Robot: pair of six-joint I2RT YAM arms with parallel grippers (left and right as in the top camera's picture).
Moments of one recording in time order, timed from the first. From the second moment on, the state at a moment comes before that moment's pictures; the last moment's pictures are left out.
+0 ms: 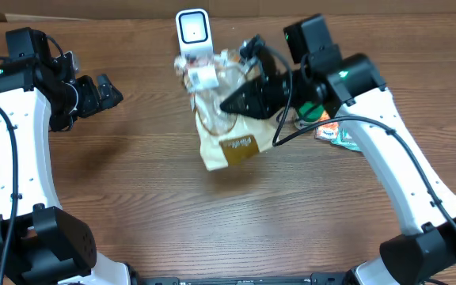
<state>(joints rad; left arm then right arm) 0.26 1.74 1.68 -1.21 0.21 -0.14 0.42 1.72 1.81 -1.02 -0.75 0.02</state>
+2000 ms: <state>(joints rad) 0.26 1.74 1.68 -1.22 0.20 -0.14 0.60 2.54 2.19 -0.09 0.66 -0.88</state>
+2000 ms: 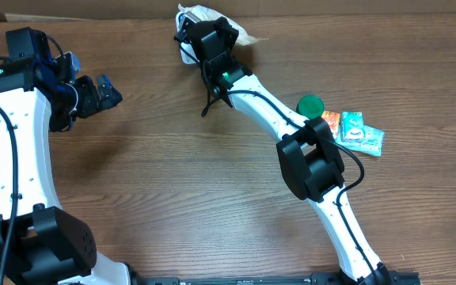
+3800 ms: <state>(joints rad) 0.26 1.74 1.68 -1.22 0.20 -0.14 0.24 1.94 1.70 -1.19 0.05 0.10</state>
